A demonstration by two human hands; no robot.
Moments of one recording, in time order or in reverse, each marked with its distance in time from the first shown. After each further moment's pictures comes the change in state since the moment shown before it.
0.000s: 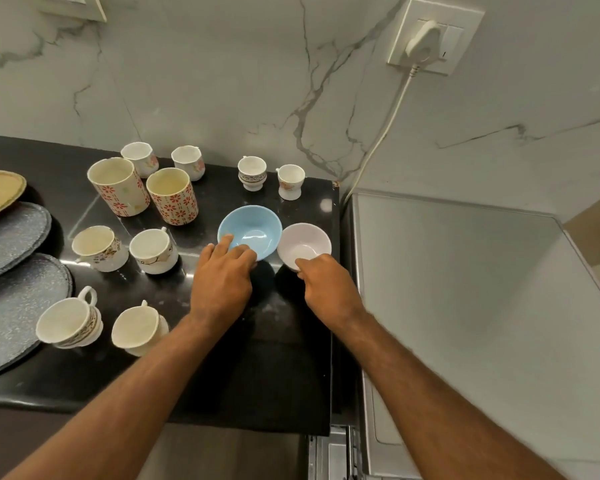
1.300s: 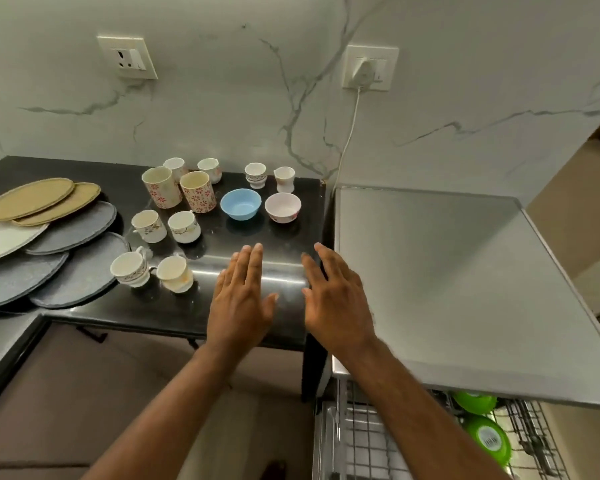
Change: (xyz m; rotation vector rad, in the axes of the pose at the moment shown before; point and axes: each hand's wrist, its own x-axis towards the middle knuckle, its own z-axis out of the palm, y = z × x) left_hand -0.185 0.125 -0.071 -0.144 0.082 -0.087; right_hand -0.209 -0.044 -0.097 -0.041 0.221 -0.060
